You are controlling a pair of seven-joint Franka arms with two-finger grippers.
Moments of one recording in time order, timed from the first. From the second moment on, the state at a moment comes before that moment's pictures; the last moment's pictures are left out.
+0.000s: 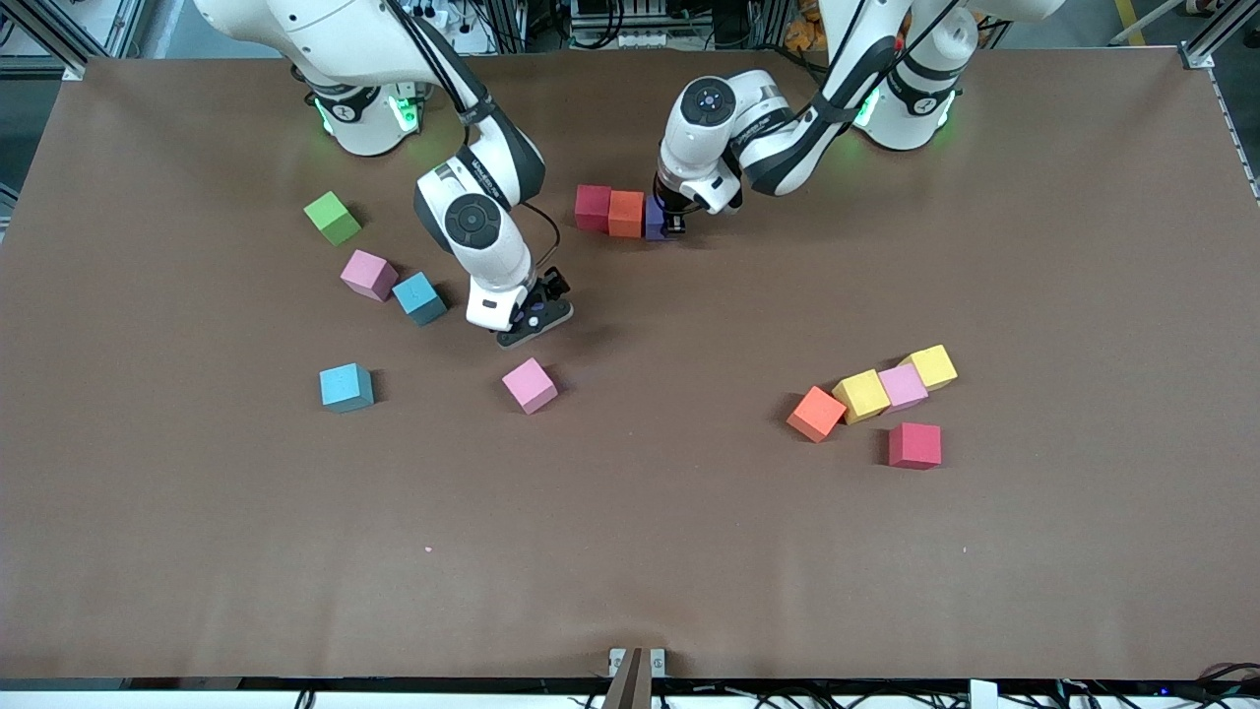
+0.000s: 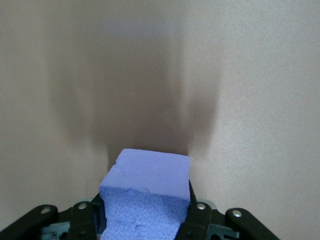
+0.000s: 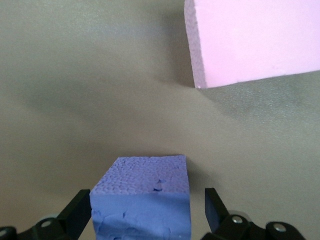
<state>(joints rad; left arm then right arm) -0.43 0.40 -0.60 -2.36 0.11 2.74 -2.73 0.60 0.42 0.07 -2.18 0.08 2.58 0.10</state>
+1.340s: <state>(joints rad) -0.44 0.36 -0.60 -2.35 0.11 2.75 -2.74 0.61 0.33 0.07 -2.13 0.08 2.40 0.22</state>
